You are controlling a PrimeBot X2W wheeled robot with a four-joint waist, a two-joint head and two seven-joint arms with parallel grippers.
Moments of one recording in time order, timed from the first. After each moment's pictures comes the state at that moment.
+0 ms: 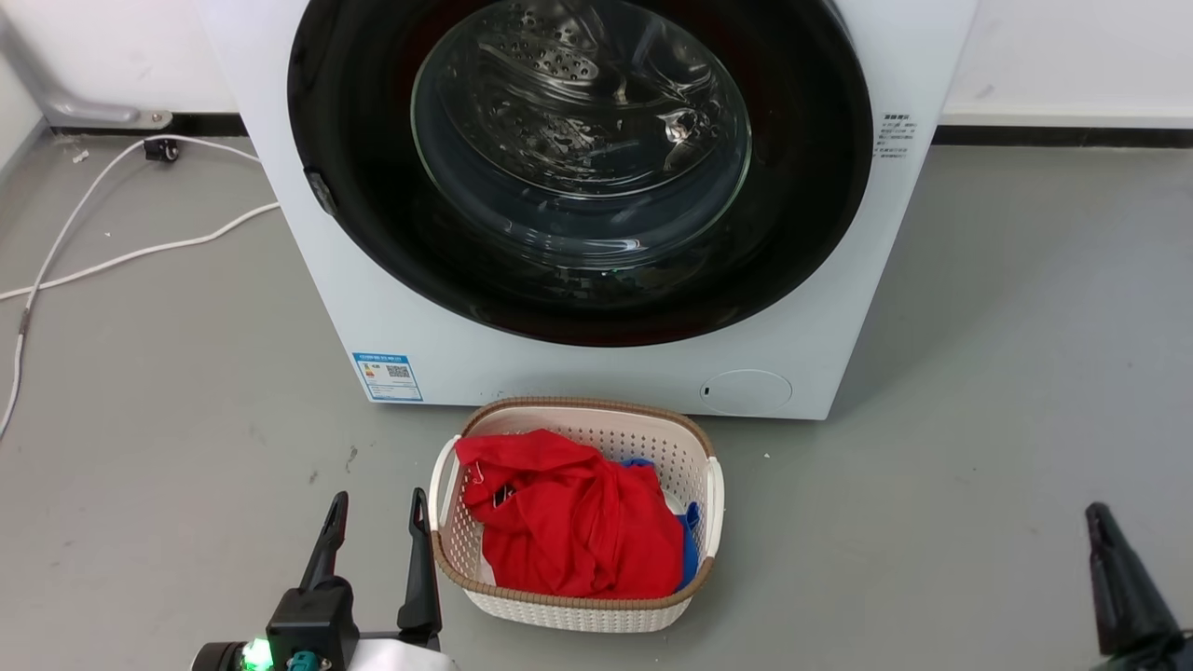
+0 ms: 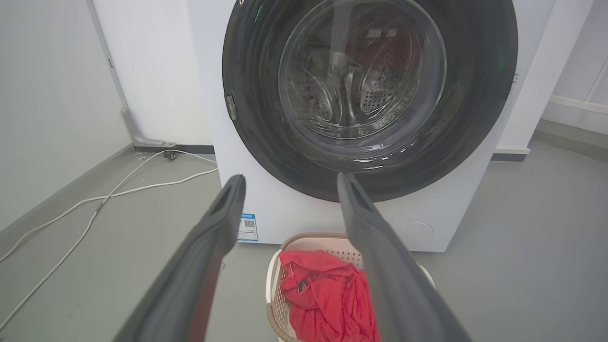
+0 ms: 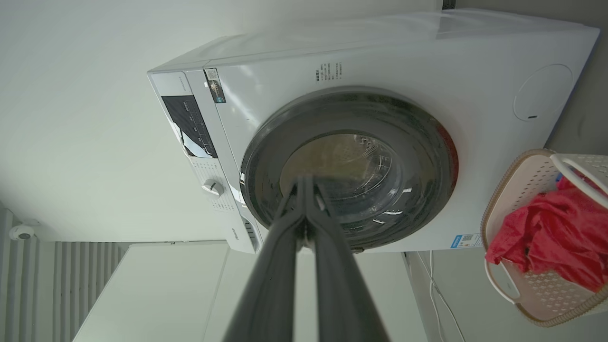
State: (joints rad) left arm 0.08 0.05 -0.11 0.08 -0.09 0.11 -0.26; right arm 0.19 -0.05 -0.21 -0.04 1.77 0.13 0.18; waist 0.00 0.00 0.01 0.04
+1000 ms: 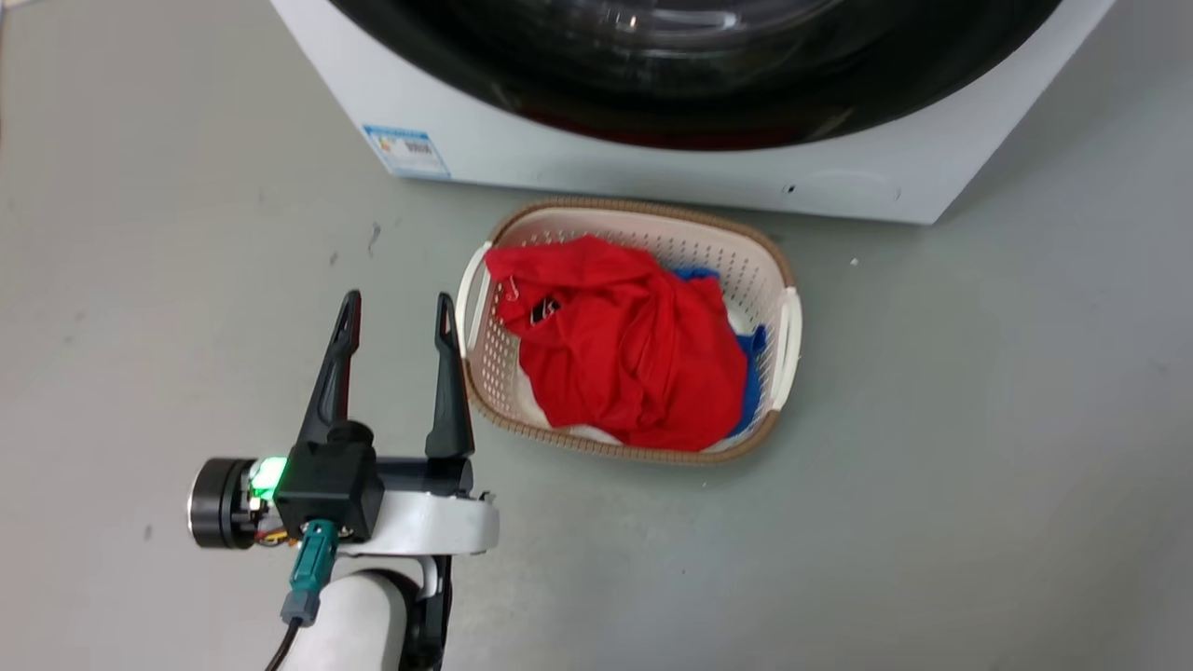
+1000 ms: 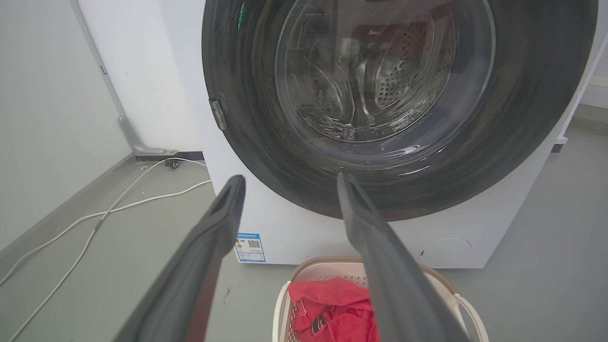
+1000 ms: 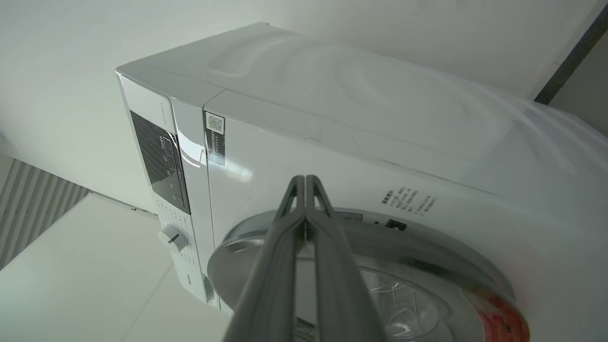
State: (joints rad) left arm -0.17 0.05 -0.18 -0.03 -0.05 0.16 -0.26; right arm -0.64 -0.35 -0.38 0.24 1.59 0.13 0.27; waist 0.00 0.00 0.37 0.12
